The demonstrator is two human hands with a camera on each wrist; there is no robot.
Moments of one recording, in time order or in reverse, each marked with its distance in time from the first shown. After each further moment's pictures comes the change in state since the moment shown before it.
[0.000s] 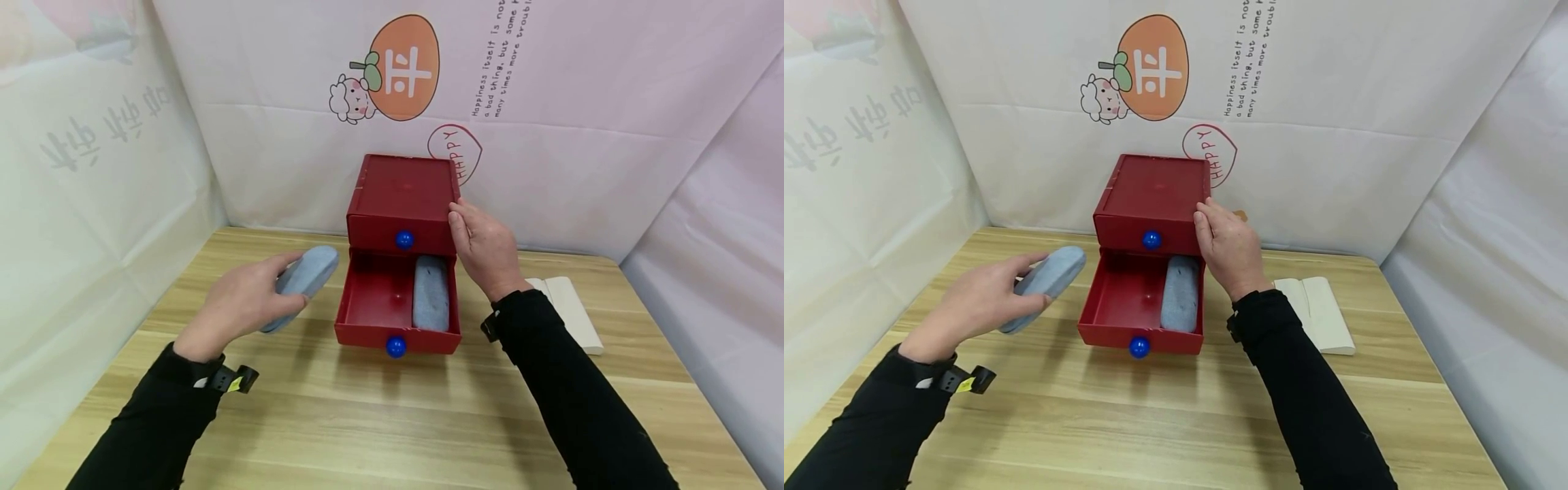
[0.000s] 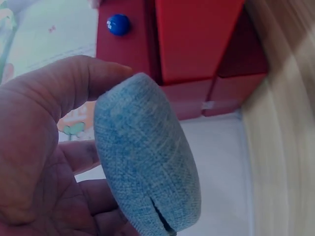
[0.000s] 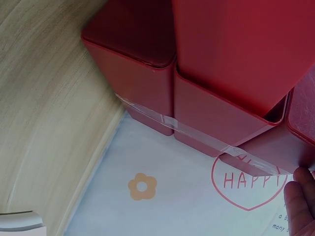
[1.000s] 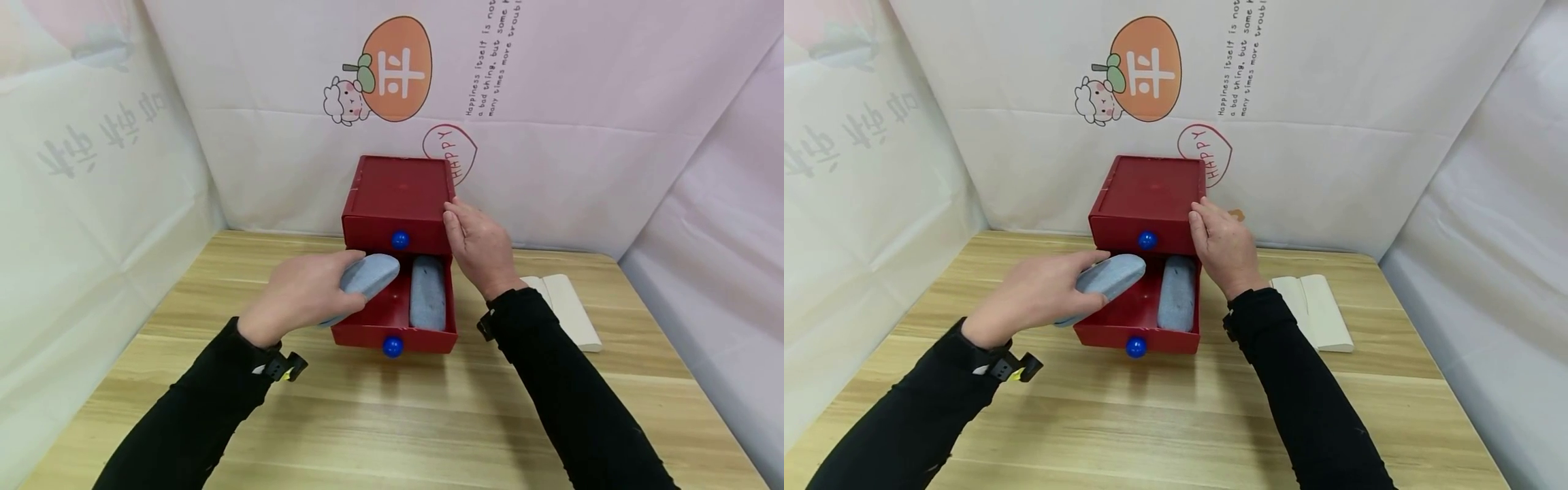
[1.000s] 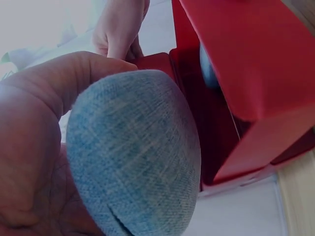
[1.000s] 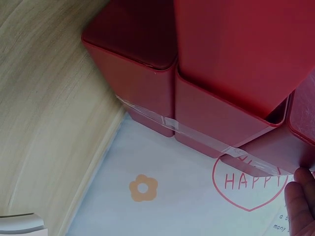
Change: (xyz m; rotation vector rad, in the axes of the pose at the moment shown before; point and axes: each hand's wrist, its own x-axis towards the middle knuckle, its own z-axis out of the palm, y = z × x) left_hand 0.027 0.086 0.010 0.123 -0.036 0.175; right_hand -0.001 0.001 -0.002 0.011 -0.012 0.010
